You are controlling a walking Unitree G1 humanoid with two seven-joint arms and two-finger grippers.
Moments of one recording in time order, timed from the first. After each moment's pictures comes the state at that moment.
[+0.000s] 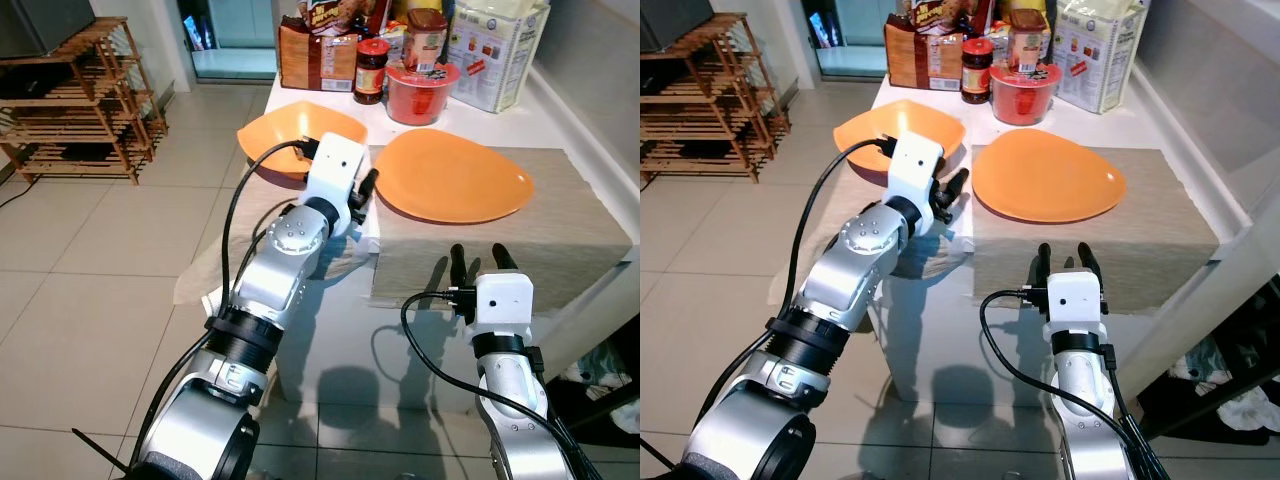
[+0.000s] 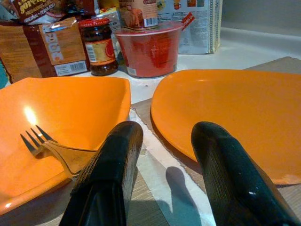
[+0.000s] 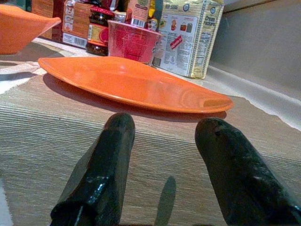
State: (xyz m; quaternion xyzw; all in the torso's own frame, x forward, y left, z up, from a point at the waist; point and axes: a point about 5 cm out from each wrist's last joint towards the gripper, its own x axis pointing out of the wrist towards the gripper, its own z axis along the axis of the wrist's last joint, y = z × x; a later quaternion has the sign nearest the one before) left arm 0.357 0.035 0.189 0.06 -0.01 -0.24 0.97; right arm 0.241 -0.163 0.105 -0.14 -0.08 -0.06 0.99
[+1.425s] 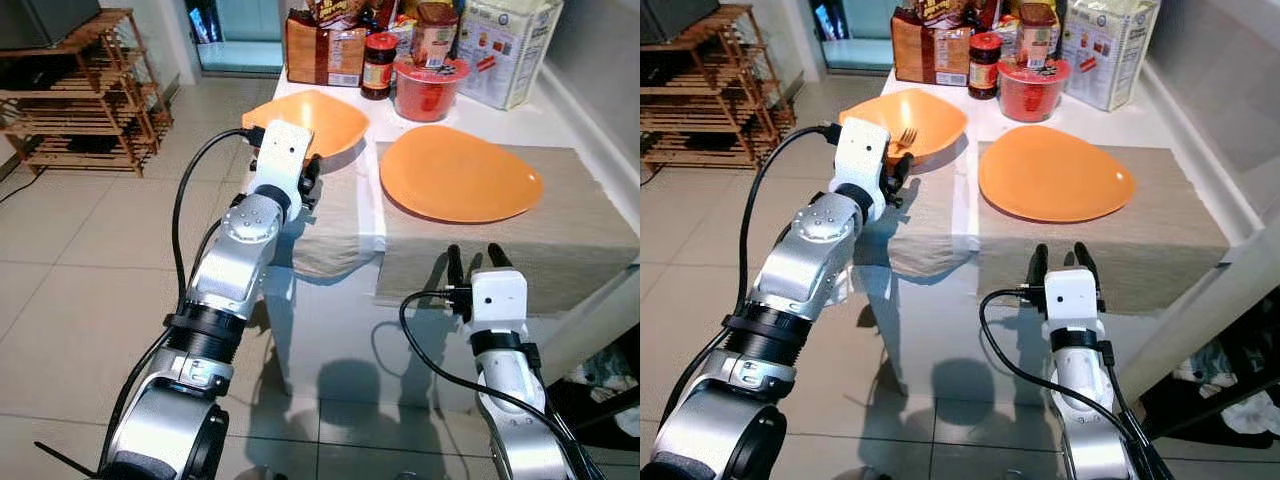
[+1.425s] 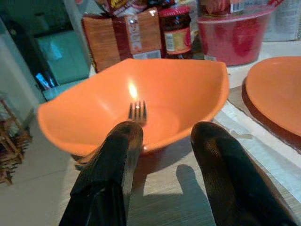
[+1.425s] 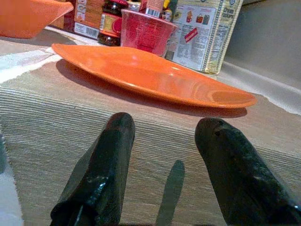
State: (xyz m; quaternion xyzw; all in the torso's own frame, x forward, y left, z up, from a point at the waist) left arm 0.366 0.090 0.199 0.10 -0.01 -0.14 0.99; right arm 0.247 -0.164 0.101 -0.14 -0.07 -0.05 0.99
